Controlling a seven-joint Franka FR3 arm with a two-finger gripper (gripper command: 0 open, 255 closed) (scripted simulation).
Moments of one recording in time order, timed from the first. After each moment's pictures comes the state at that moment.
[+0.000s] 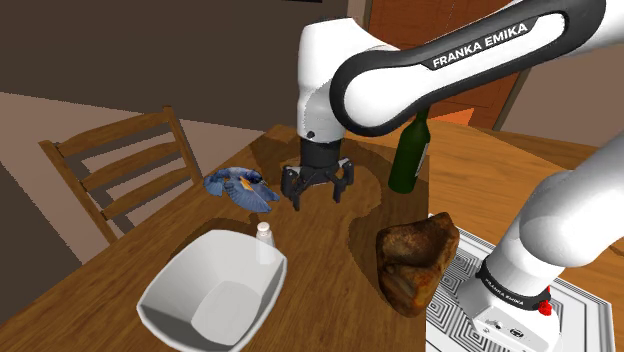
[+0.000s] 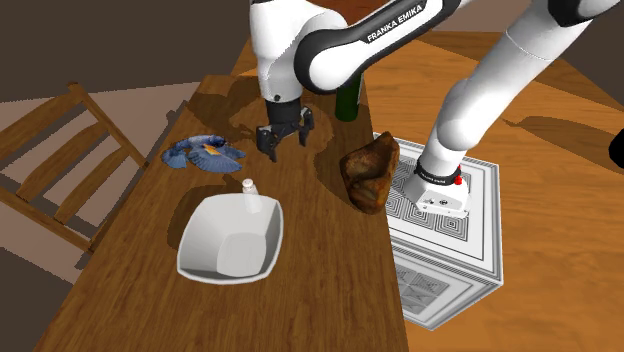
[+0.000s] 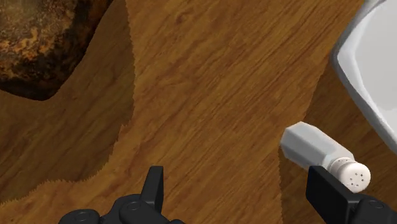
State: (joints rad) arm -0.07 -0.28 0.62 -2.30 0.24 2.05 0.89
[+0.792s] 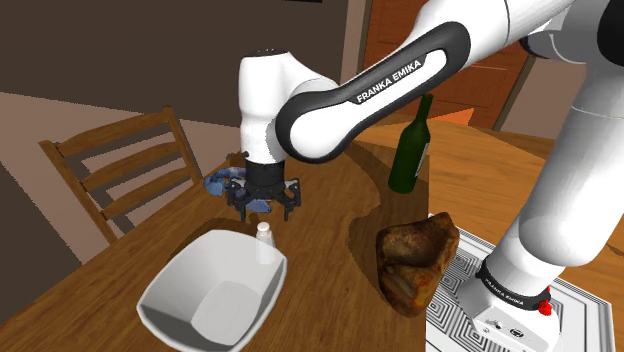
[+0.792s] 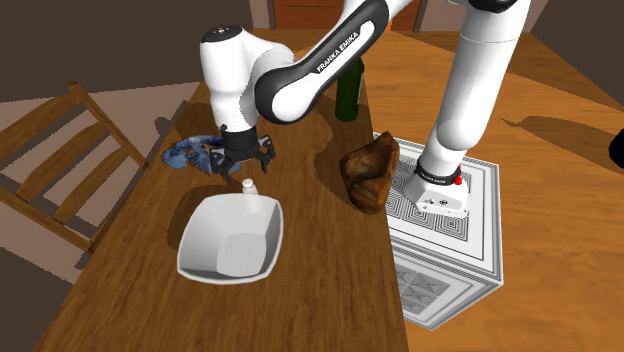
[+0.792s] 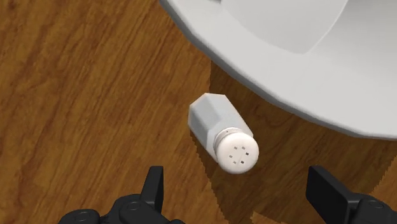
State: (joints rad) arm -0.08 0.14 0.73 -2.06 -0.06 2.22 1.39
